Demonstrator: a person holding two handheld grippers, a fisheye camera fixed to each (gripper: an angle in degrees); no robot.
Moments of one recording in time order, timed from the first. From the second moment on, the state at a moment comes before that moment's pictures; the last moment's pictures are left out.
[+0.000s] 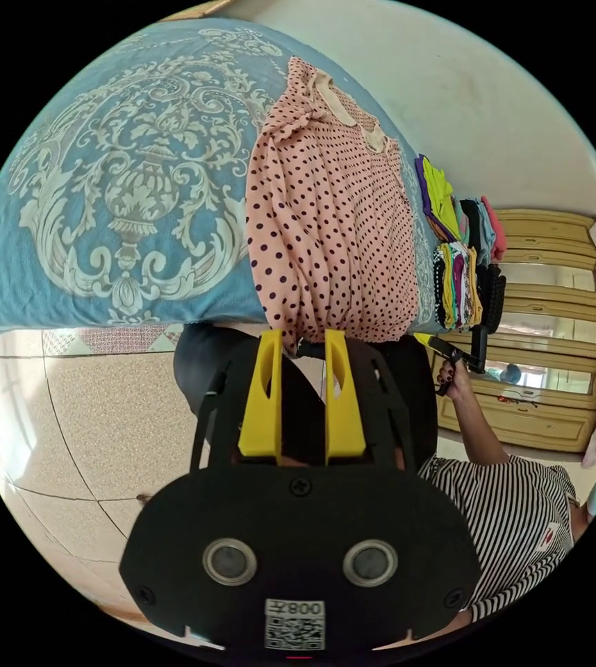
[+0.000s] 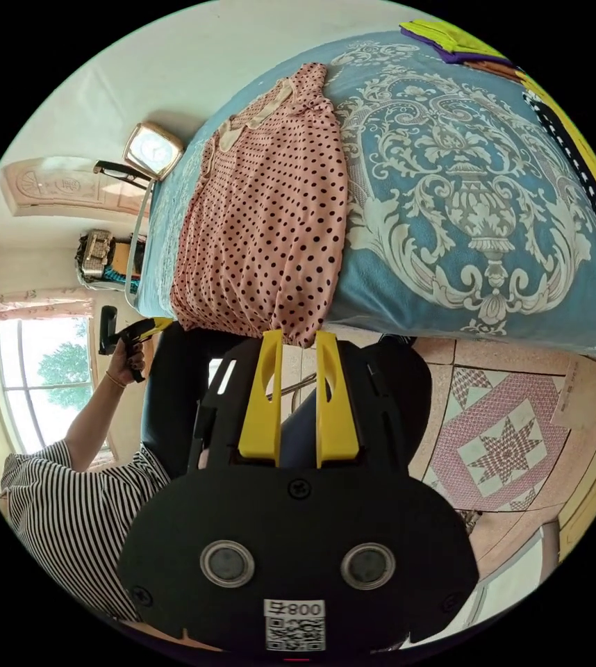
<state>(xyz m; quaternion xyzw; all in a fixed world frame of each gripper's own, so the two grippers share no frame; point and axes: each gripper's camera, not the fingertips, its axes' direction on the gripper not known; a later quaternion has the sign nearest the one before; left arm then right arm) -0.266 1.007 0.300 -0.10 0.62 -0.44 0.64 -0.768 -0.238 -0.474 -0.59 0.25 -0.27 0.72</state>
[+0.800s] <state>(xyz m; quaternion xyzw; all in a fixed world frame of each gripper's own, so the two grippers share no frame) -0.207 1.024 0.314 -0.21 0.64 -0.33 0.65 -0.680 -0.286 -0.508 -0.62 0.27 -0.16 0.72</state>
